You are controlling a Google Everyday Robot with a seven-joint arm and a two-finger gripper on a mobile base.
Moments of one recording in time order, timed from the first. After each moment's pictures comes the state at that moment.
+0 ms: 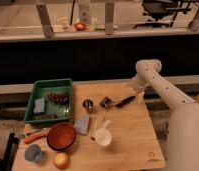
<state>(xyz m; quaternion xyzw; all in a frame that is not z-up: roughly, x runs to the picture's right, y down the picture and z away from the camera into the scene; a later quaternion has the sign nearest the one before) 0.238 0.028 0.931 -0.26 -0.13 -0.24 0.93</state>
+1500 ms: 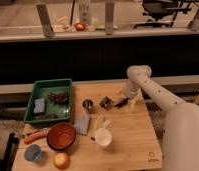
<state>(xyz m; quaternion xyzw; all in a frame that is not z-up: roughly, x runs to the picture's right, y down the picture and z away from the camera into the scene) 0.184 0.082 0.938 -0.31 -0.19 -0.26 0.90</state>
